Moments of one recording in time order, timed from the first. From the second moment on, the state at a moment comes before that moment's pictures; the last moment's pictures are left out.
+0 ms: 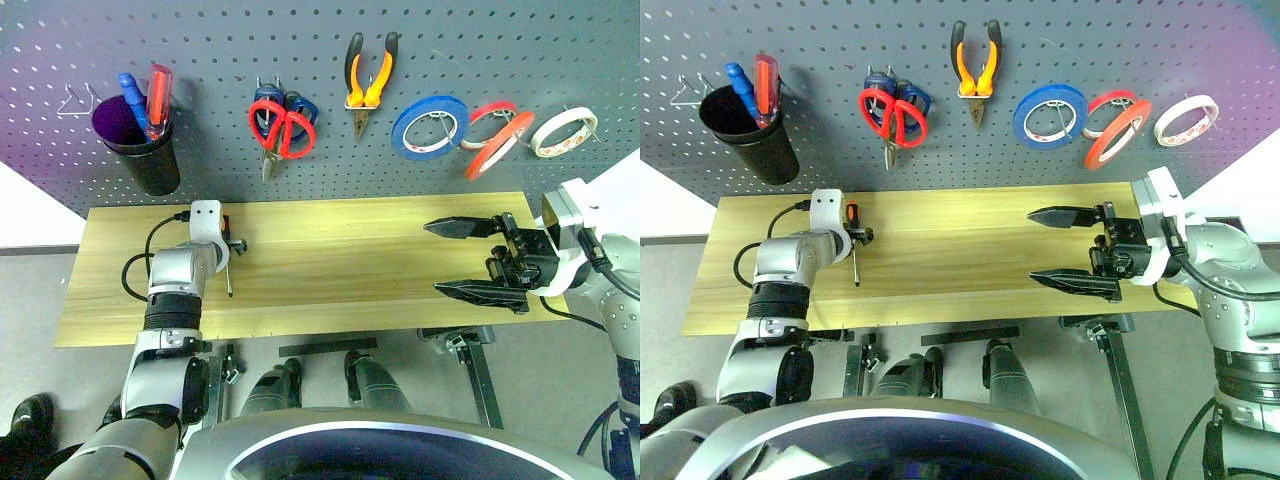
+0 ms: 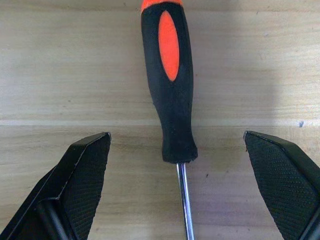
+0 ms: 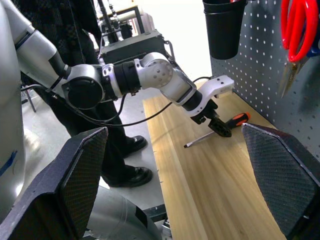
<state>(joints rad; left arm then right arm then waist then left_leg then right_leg) -0.73 0.25 0.21 0.46 -0.10 0.92 -0.04 -0.30 -0.81 -0.24 -0.21 0.81 0.51 1.37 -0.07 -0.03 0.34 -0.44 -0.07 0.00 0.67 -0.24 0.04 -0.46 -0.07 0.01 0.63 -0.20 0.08</state>
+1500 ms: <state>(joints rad) -0.38 0.34 0.05 -0.22 -0.19 1.41 -0.14 -0.33 -0.81 -0.25 -0.13 0.80 0.46 1.38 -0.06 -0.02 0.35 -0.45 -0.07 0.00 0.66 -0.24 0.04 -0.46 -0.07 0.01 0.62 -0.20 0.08</state>
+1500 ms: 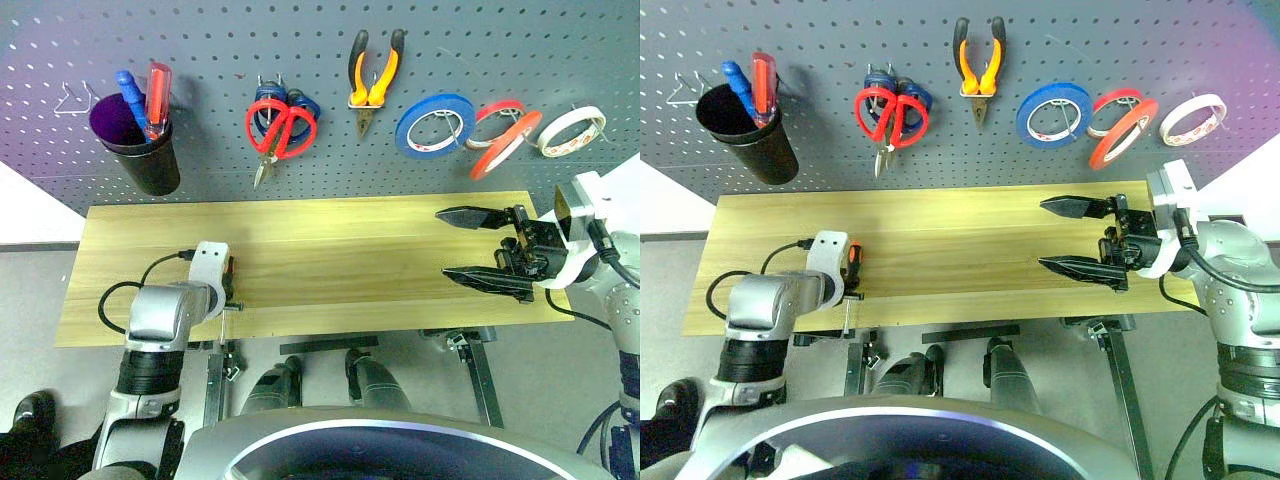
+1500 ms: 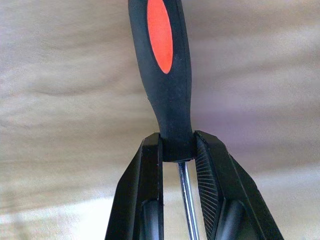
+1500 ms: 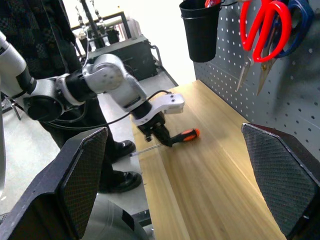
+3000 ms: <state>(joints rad) -0.28 0.50 0.12 -0.44 -0.05 0.35 -0.28 -0.46 -0.76 -0.25 0.08 0.75 0.32 1.45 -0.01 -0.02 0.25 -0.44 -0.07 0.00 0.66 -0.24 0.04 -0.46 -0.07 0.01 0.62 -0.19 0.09</state>
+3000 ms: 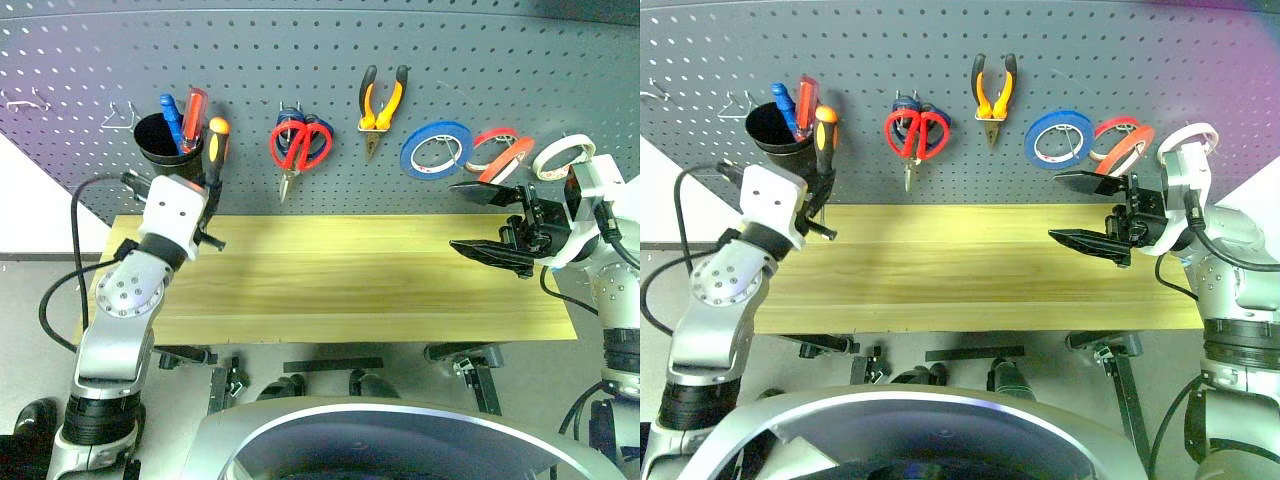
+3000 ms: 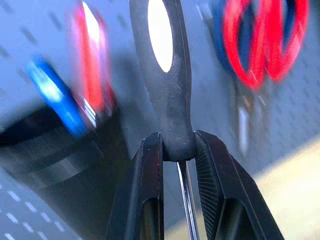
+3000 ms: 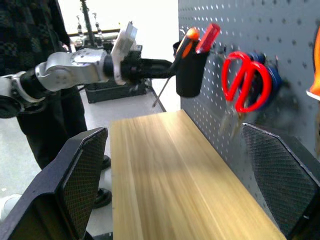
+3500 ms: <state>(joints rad) -0.56 0.53 0.14 -0.26 -0.05 0.30 -0.28 -0.48 -0.72 -0.24 0.09 0.73 0.31 1.44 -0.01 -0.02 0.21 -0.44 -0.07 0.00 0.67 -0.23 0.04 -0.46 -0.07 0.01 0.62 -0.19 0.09</state>
